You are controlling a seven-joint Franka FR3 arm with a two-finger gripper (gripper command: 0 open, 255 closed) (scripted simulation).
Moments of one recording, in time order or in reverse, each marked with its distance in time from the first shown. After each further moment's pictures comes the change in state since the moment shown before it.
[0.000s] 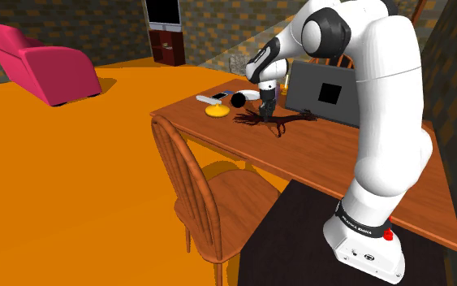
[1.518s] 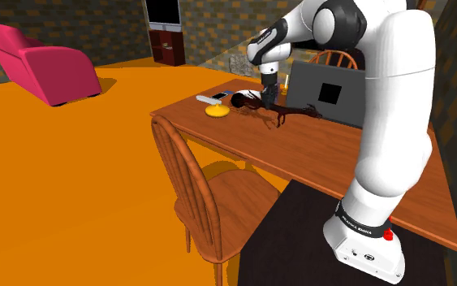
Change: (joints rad) arm 0.018 -0.099 -0.021 0.064 -0.043 -0.156 0.018
